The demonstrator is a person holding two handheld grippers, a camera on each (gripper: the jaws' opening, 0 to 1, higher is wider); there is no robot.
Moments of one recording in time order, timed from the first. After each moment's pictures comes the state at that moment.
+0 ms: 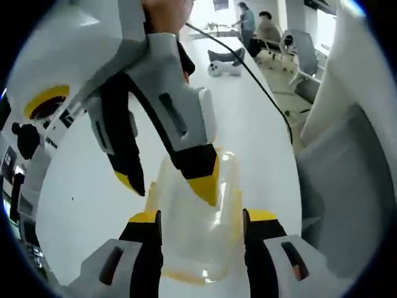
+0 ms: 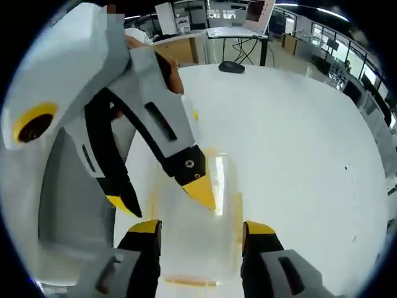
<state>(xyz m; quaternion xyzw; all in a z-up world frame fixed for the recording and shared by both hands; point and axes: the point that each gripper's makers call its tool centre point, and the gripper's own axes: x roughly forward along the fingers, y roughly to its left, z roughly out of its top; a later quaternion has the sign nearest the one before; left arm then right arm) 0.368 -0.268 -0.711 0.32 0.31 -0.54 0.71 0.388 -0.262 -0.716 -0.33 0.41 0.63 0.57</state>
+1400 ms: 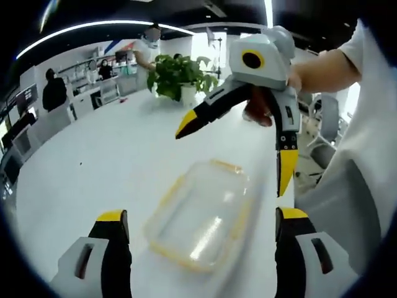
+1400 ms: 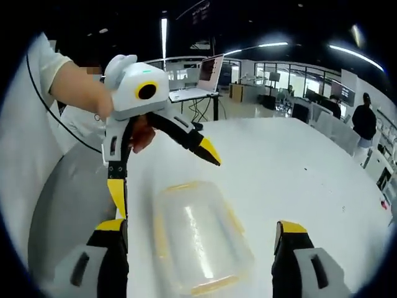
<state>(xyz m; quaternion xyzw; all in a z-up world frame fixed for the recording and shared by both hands) 0.379 -0.230 -0.694 0.14 0.28 -0.51 0.80 0.376 -0.277 -0.689 -0.17 0.27 0.57 0.76</state>
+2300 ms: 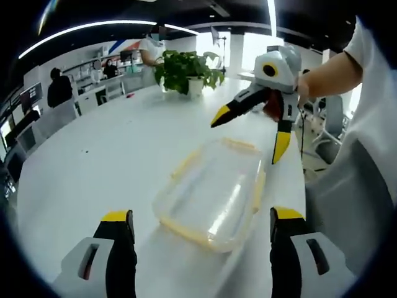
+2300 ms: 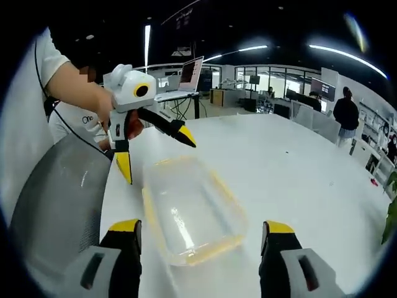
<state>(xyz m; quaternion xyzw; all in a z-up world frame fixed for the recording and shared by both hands) 0.386 -0.203 -0.726 0.15 0.28 -0.49 0.81 0.373 -0.315 -0.723 -0.16 0.25 0.52 0.80</state>
